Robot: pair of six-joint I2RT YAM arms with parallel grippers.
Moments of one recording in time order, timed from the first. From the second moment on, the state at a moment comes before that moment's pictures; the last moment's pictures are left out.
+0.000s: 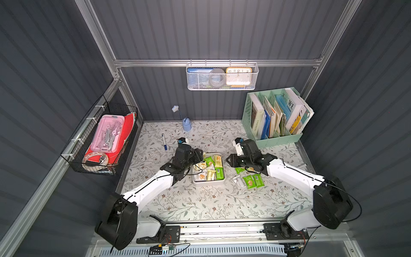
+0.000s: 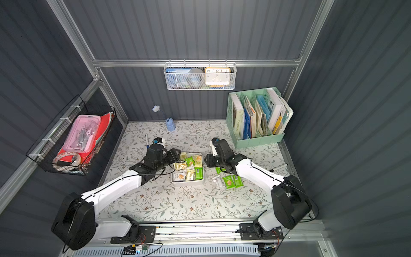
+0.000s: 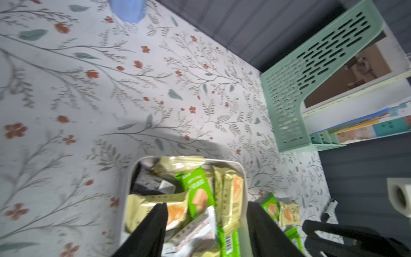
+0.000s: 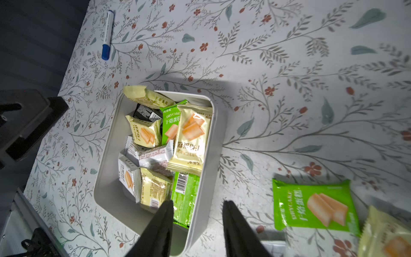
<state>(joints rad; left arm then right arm) -0.48 1.36 0.82 0.00 -0.01 -0.73 0.57 1.45 0.95 -0.27 -0.13 0.47</state>
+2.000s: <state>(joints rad) -0.63 1.86 1.07 0.07 0.04 -0.79 0.52 1.20 0.71 -0.21 -0.09 0.55</state>
